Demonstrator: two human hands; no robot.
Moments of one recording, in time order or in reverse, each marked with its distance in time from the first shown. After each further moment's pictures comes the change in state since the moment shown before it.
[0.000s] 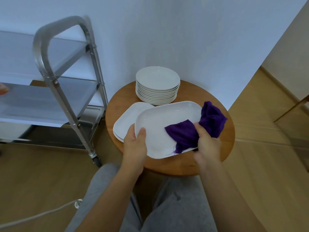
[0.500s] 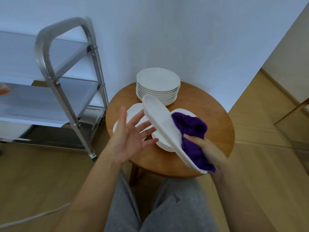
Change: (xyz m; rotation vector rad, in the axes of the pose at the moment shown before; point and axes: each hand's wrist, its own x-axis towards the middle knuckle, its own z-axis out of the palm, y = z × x) left_hand 0.027 0.029 -0.025 -0.418 -0.575 -0.335; right_hand -0.003 -0.023 -0.024 -0.424 -0.585 0.350
